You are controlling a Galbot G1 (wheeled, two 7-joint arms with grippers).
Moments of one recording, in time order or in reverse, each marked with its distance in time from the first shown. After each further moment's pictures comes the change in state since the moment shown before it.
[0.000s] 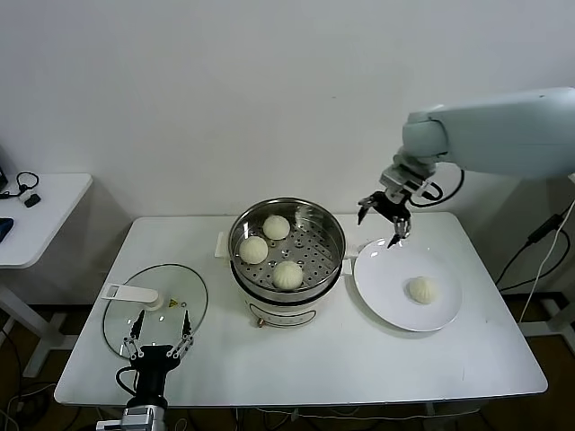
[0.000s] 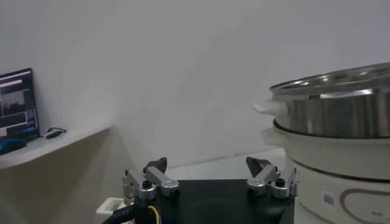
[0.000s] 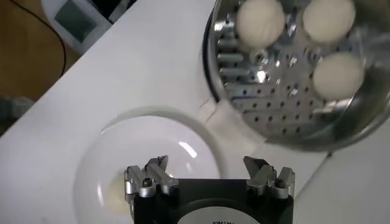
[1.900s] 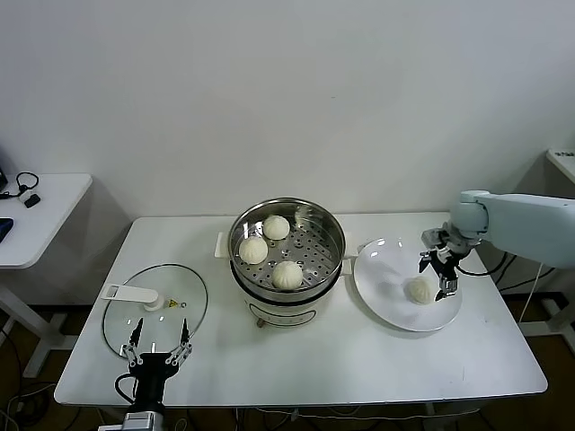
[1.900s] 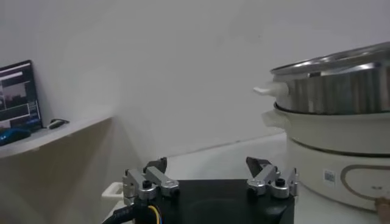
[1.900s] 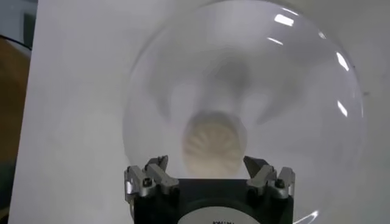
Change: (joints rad) left arm 0.009 -0.002 -0.012 0.031 0.019 -0.002 -0.006; right arm -0.502 -0.262 0.316 -0.229 -0.211 -0.332 -0.016
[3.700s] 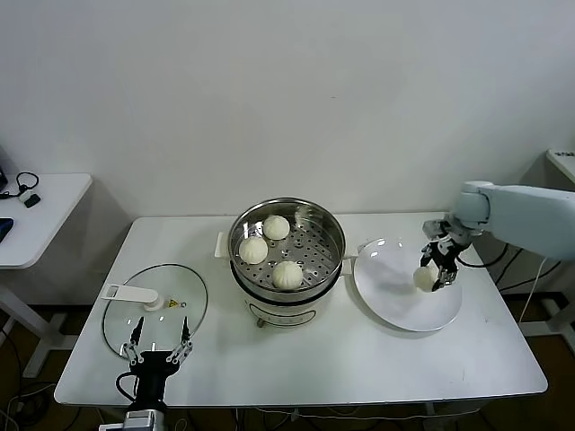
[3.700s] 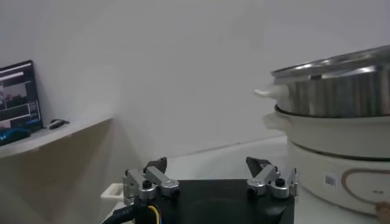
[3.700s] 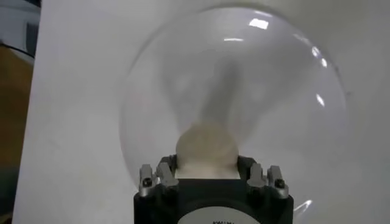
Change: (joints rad) left arm -0.009 0.000 0.004 0.000 -0.006 -0.003 -0.004; right arm 0.090 0.008 -0.036 0.005 0.059 0.010 -0.057
